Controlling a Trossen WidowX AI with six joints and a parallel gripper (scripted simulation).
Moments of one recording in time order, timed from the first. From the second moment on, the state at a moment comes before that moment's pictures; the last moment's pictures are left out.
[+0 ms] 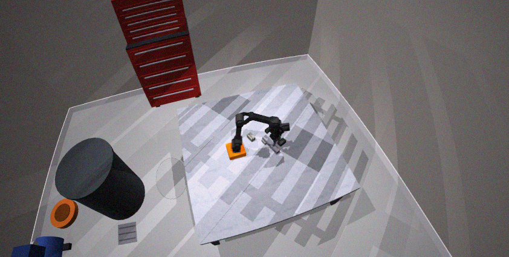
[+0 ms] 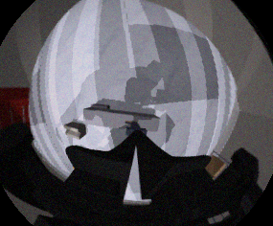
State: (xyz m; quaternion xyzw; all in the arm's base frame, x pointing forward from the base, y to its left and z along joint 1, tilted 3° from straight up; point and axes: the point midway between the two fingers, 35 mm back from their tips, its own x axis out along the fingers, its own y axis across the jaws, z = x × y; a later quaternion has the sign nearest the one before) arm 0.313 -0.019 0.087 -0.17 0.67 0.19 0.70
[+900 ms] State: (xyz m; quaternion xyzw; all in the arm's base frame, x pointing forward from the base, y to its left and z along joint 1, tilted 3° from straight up) arm 0.311 -0.022 0.063 -0.17 0.69 0.20 0.68
